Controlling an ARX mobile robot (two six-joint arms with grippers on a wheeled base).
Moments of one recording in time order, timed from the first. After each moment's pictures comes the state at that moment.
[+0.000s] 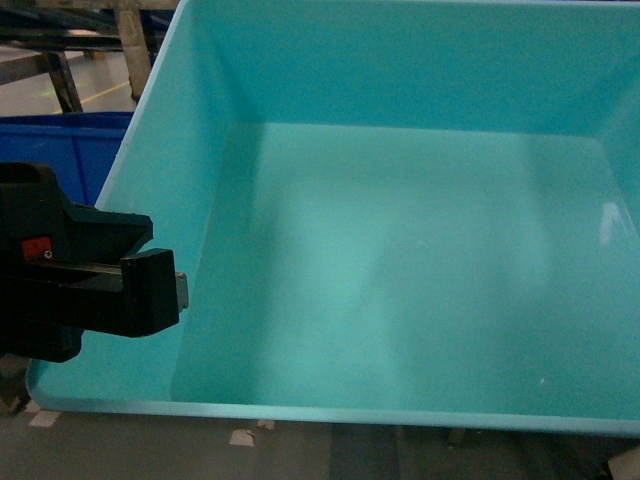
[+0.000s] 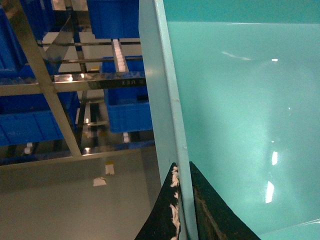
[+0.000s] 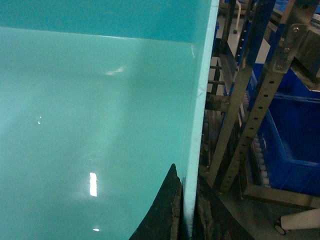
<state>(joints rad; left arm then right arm) -0.49 1.10 0.42 0.33 -0.22 -0.17 0.13 1.00 0.26 0.49 -0.01 0.03</state>
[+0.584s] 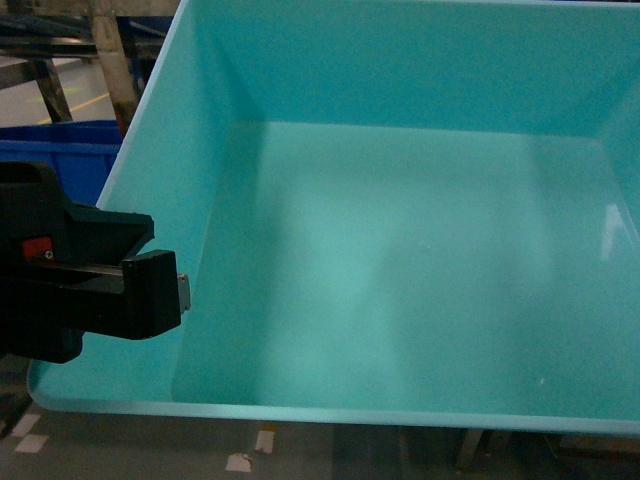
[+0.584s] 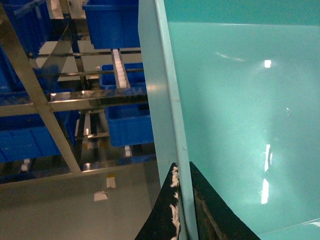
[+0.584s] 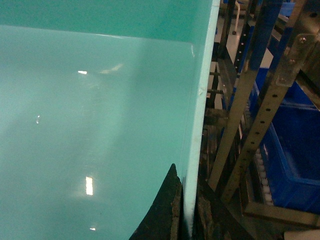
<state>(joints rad) -0.49 1.10 0.42 0.33 -0.22 -0.17 0.13 1.00 0.26 0.48 -0.01 0.03</state>
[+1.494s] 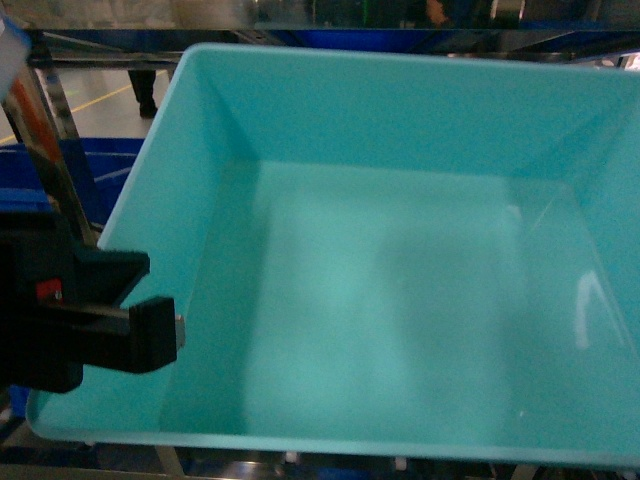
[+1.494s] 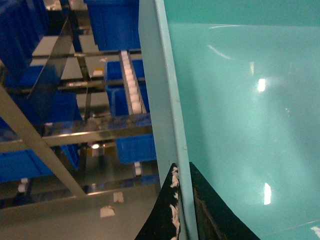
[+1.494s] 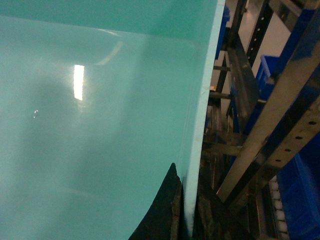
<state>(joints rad) -0.45 1.15 0.41 0.32 -0.19 -0.18 0.19 1.13 0.27 0.52 0.01 0.04</state>
